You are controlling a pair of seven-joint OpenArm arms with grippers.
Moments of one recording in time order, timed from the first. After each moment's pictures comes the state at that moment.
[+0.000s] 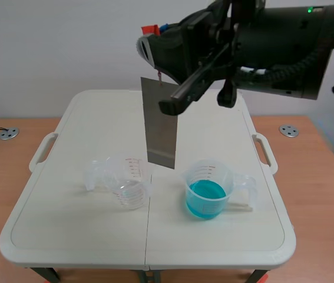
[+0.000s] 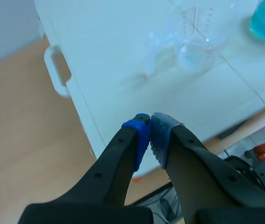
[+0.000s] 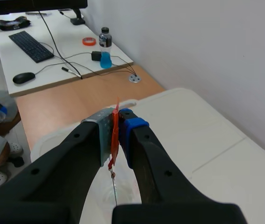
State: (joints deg) left arm 56.8 -31.4 -22.2 116.7 -15.9 -24.1 -3.2; right arm -3.4 9.4 -4.8 120.5 30.3 45.3 -36.0
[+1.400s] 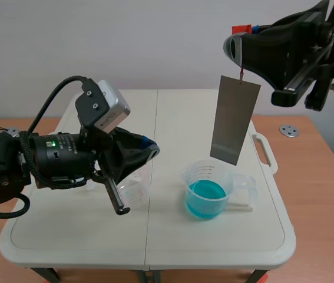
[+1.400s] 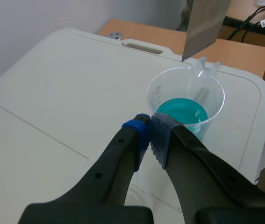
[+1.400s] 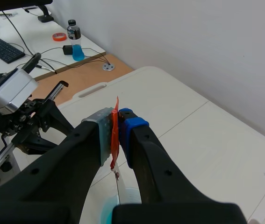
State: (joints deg) left arm 0.3 -23.2 21.2 90.3 -3.0 -40.3 -1.6; right arm -9.6 21.1 10.0 120.7 42.8 45.3 -34.0
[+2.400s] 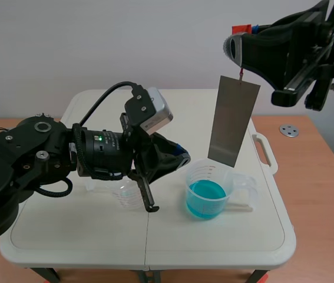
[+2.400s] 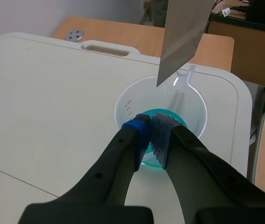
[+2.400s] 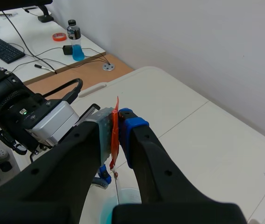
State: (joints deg) left arm -10.6 -17.2 29.3 78.3 -1.6 -44.6 -0.4; right arm -9.6 21.1 10.0 120.7 42.8 45.3 -34.0
